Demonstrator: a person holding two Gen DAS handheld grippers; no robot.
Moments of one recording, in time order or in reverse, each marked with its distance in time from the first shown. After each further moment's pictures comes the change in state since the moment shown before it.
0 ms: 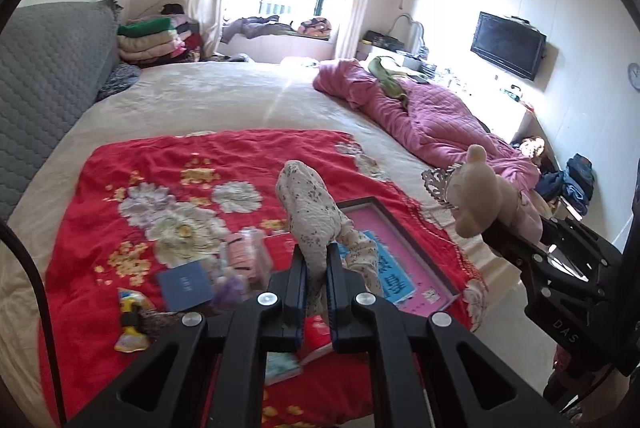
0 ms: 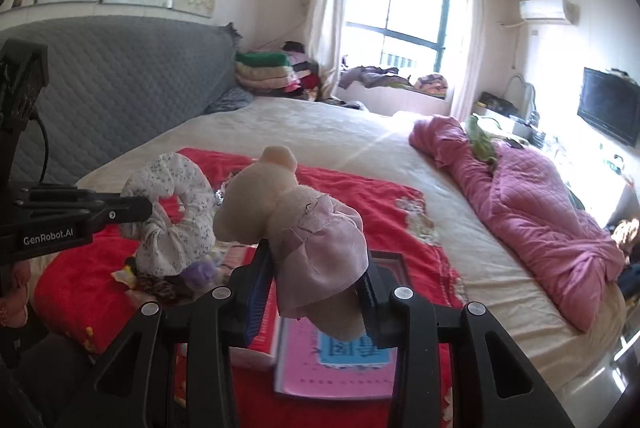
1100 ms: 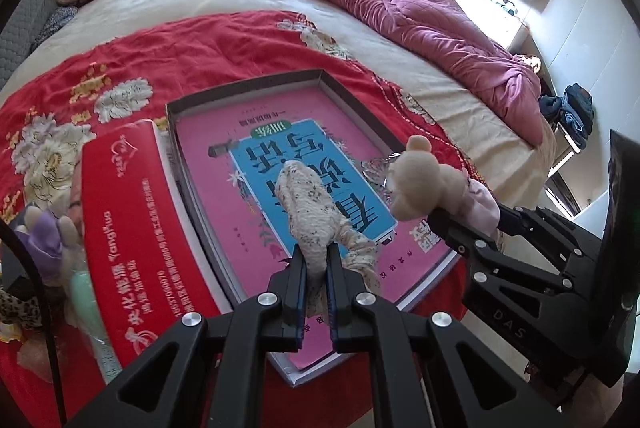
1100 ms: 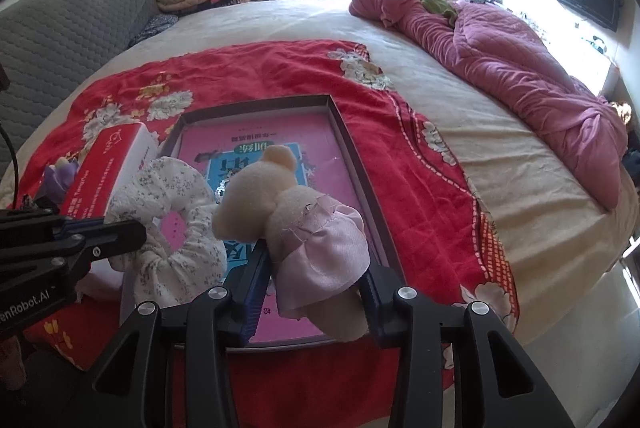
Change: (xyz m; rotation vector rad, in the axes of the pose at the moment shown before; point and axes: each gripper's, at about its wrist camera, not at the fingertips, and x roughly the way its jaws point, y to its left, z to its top) left arm 0.203 -0.087 -0.074 0.052 0.340 -0.069; right arm 0.160 -0.103 -0.143 0.202 0.384 -0.087
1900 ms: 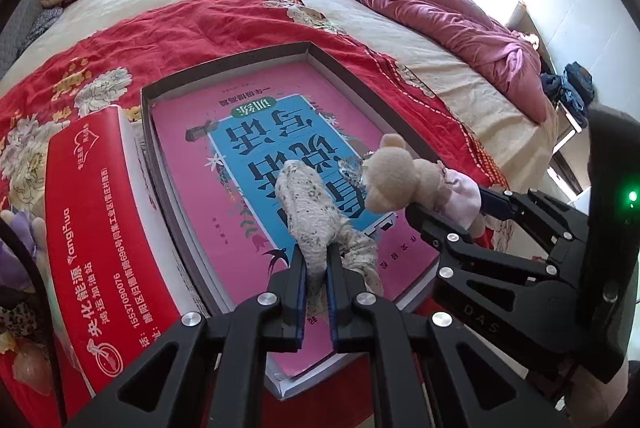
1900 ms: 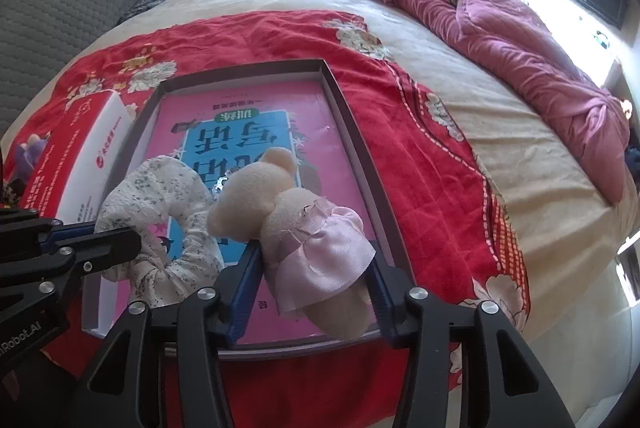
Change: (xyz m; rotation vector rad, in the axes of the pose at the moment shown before) left arm 0.030 -0.011 -0.003 0.052 0.067 0.013; right arm 0.034 -0.002 -0.008 -0.014 0.089 -0.033
